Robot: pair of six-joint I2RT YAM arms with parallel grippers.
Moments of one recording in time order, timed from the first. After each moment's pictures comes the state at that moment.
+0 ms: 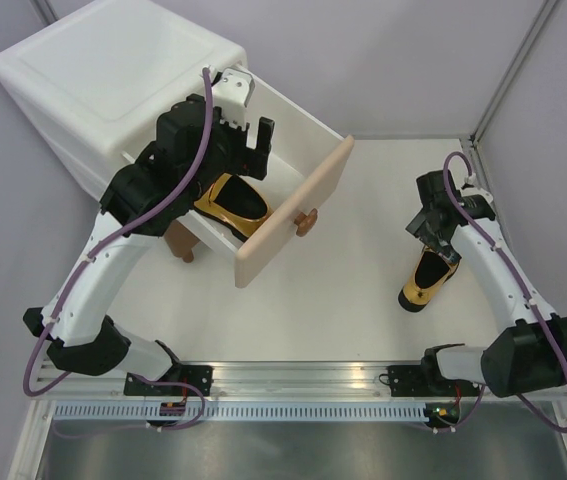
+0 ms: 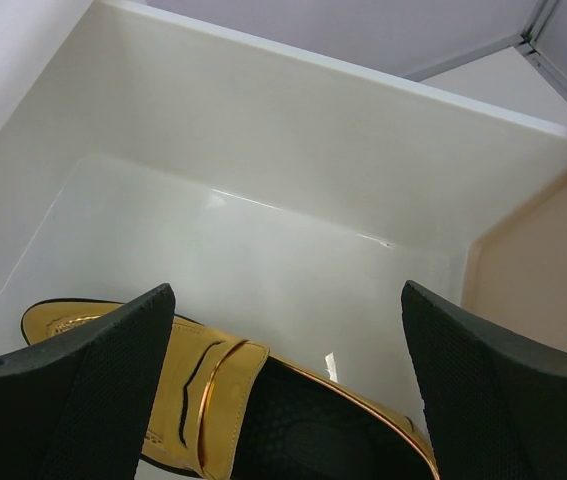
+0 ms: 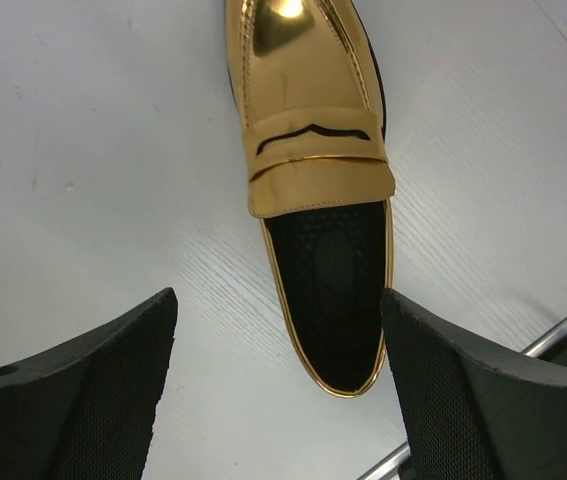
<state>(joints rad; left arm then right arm) -0.76 1.45 2.04 -0.87 -0.39 -0.03 0.17 1.30 1.20 -1.07 0.48 0.91</state>
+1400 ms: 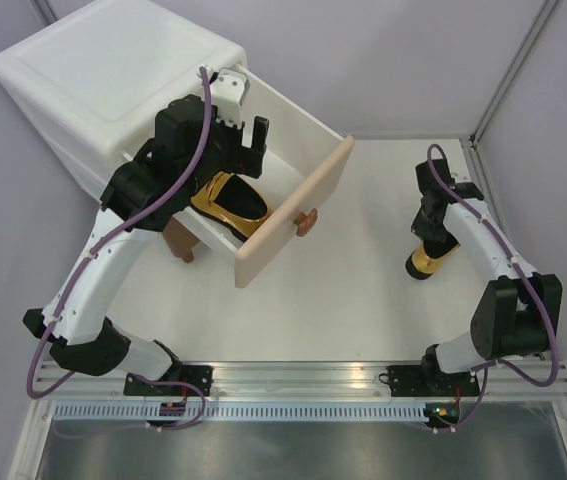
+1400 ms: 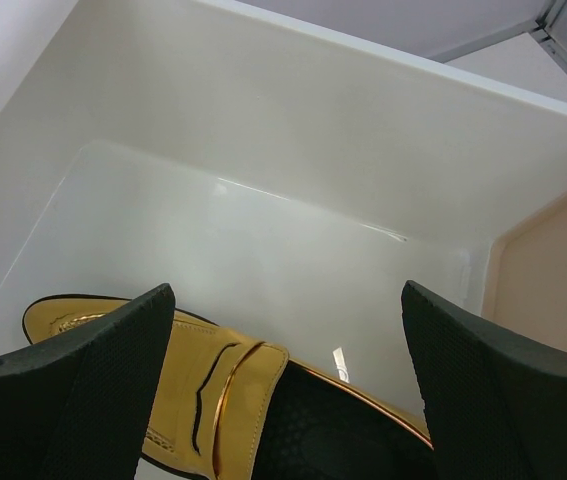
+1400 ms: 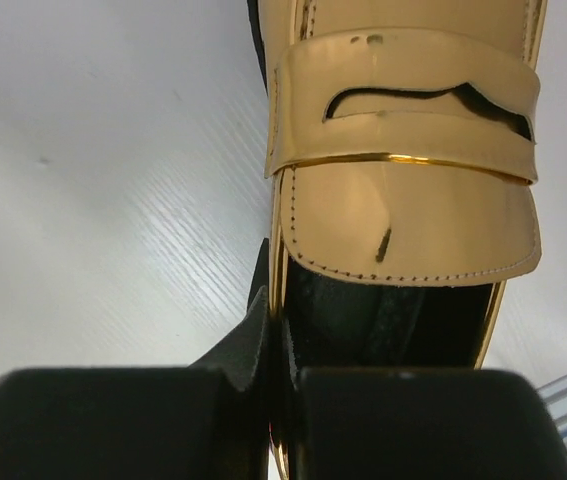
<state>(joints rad) -0.70 1.44 2.01 -0.86 -0.33 -0.03 0.09 1.49 1.17 -0.91 0.33 0.62</state>
